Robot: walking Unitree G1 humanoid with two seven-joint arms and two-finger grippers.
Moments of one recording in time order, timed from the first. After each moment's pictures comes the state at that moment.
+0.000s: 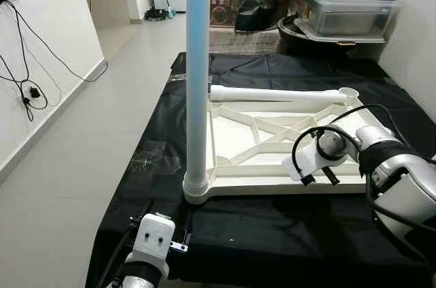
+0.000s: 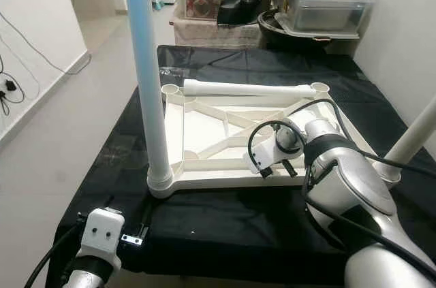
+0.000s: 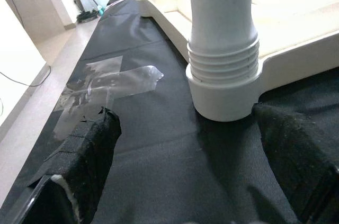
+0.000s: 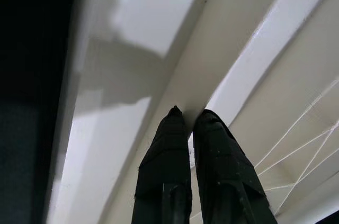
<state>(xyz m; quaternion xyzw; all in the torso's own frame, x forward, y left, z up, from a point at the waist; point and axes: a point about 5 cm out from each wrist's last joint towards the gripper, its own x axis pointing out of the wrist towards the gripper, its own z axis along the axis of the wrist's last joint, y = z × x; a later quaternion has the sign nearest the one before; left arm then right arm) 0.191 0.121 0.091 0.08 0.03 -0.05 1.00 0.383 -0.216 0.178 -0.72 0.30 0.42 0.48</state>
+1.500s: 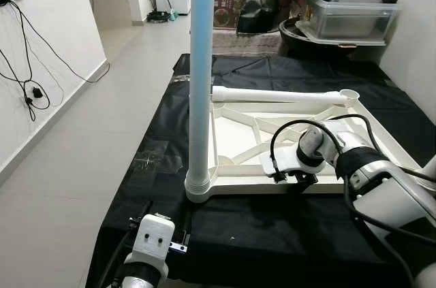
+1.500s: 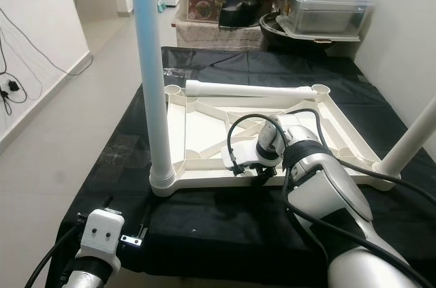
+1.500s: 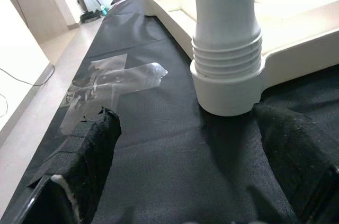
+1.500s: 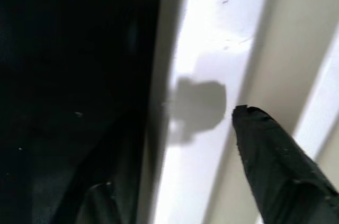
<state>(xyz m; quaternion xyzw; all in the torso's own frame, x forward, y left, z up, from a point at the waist) 0.191 0.120 0.090 0.09 0.03 -0.05 0.99 0.375 -0.182 0.161 -0.58 0.36 0.51 0.53</state>
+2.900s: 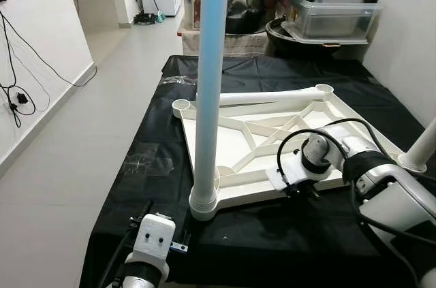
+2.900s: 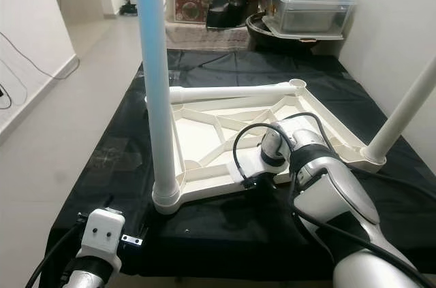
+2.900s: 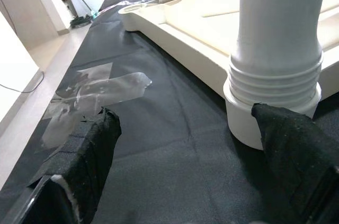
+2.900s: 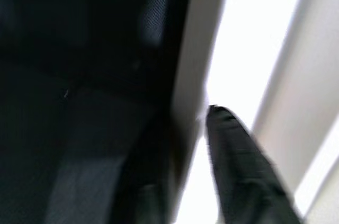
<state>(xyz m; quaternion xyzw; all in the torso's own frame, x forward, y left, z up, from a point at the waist) 0.191 0.120 0.091 0.08 0.03 -0.05 1.00 0.369 -0.182 0.162 -0.62 0.30 0.55 0.47</state>
